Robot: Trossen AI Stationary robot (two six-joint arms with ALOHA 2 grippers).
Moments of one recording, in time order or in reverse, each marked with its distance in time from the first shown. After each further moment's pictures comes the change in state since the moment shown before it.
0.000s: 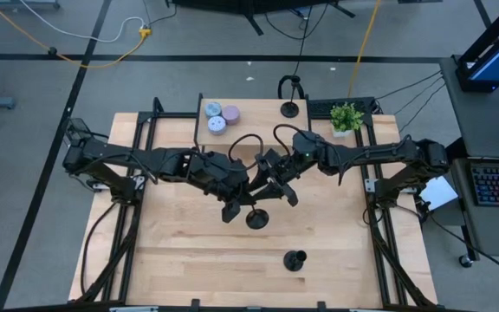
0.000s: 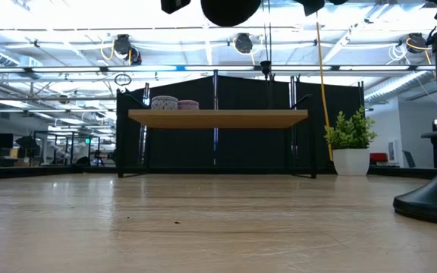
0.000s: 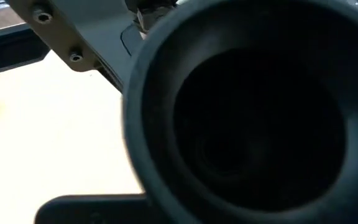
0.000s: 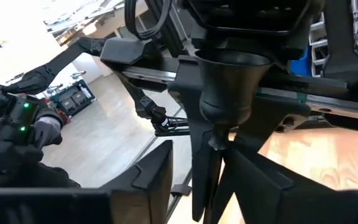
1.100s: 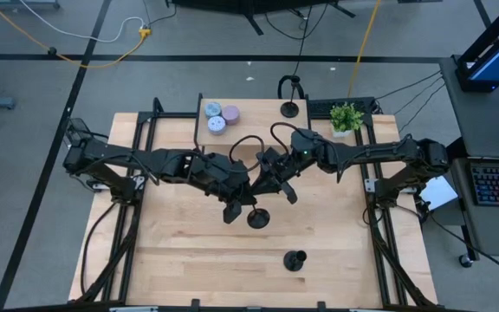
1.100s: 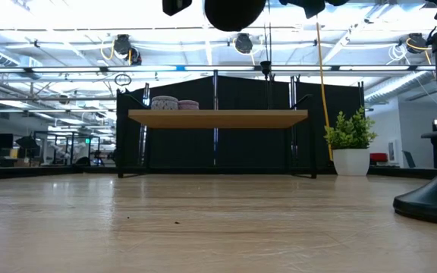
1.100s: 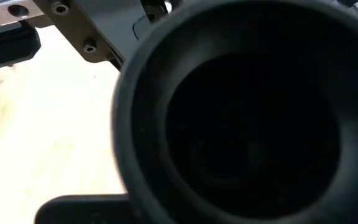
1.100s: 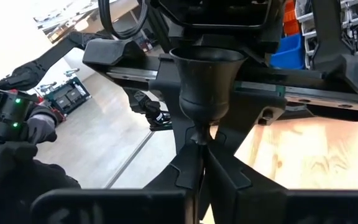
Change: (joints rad) left arm 0.001 0.002 -0.002 0.003 -0.026 0.015; right arm -0.002 -0.004 0.000 -0.064 -0.009 -0.014
